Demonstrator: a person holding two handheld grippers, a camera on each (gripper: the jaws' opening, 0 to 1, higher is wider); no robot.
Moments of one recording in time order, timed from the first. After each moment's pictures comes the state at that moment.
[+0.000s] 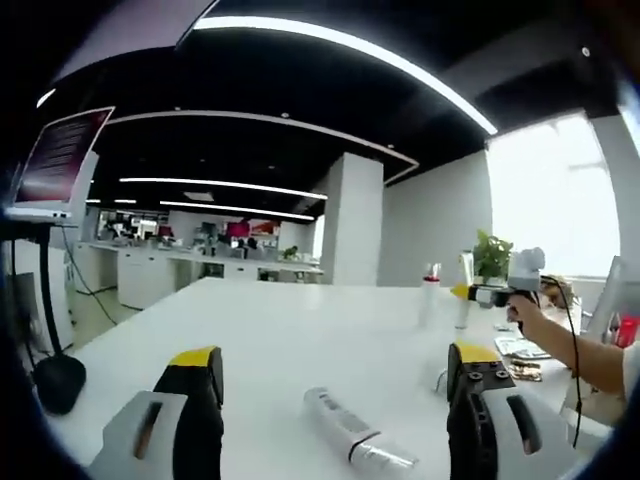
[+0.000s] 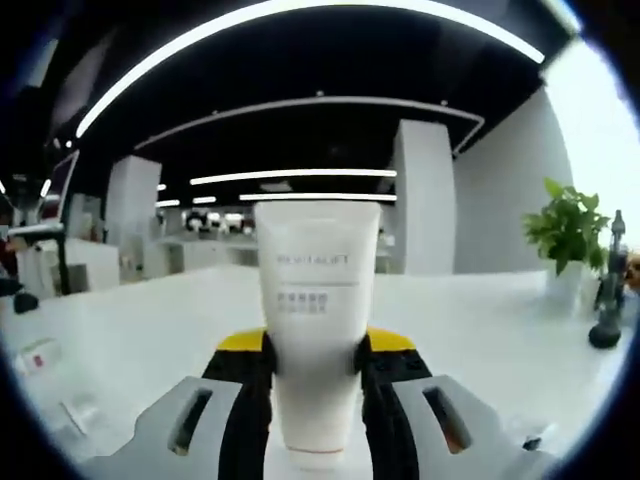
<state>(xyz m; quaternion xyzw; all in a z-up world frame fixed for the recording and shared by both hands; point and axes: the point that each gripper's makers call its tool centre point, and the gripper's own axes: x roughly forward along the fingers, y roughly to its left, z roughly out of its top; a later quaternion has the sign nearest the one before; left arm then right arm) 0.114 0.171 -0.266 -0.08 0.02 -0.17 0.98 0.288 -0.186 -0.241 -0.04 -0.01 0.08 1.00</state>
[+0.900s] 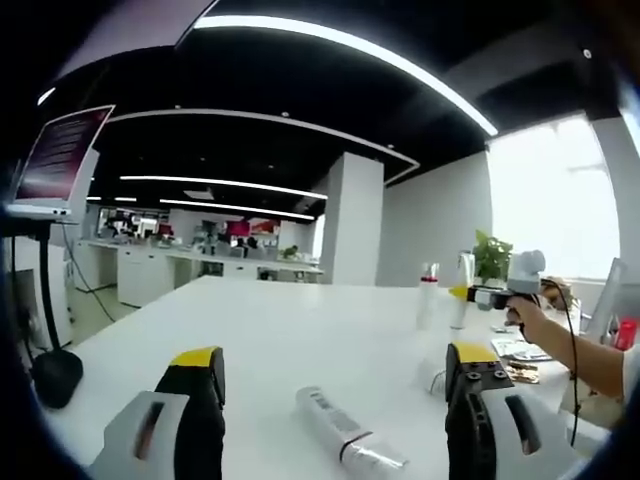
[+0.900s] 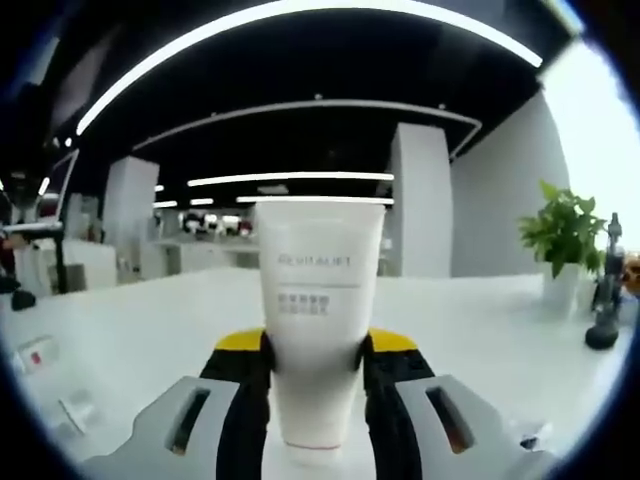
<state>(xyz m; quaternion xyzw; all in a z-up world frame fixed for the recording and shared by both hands) 0.113 0.166 -0.267 -0.09 0.02 -0.17 0.98 0.284 -0.188 -0.240 -0.05 -0.02 0.08 1.00</state>
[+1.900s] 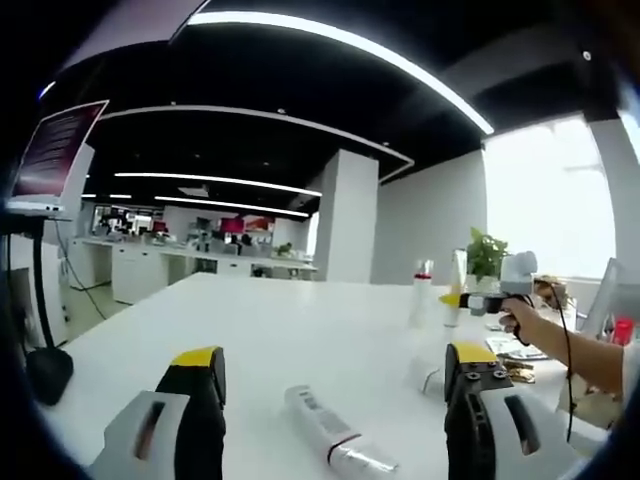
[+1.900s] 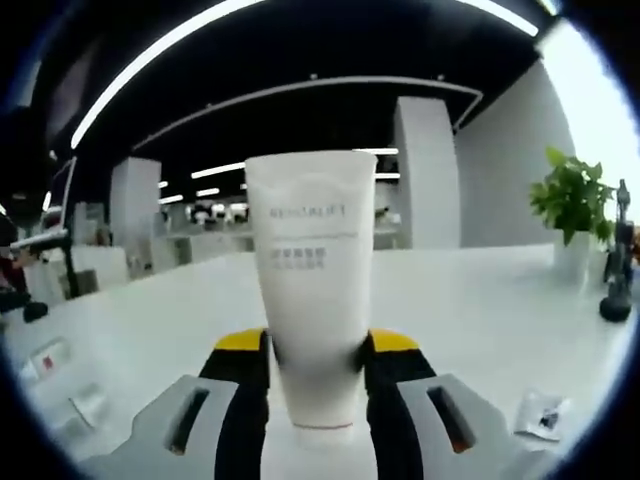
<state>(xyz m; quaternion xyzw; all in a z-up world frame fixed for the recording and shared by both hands) 0.115 0.155 -0.269 -0.08 0.02 -0.18 0.98 0.277 -0.179 -0.266 -0.01 0.04 0.10 0.99</state>
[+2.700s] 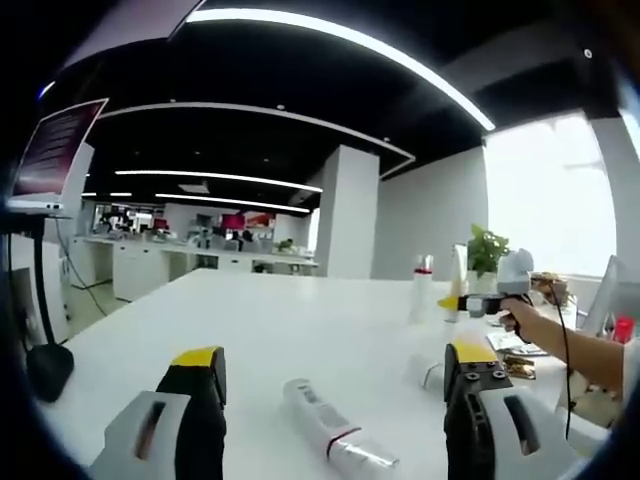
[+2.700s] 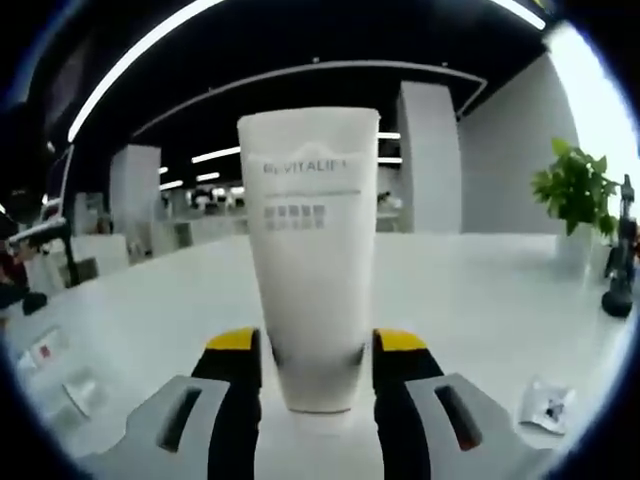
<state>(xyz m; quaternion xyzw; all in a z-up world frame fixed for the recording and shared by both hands) 0.115 0.154 -0.275 -0.08 0.03 -0.18 0.98 0.265 -0.174 -0.292 -0.02 0.08 0.10 0.99</state>
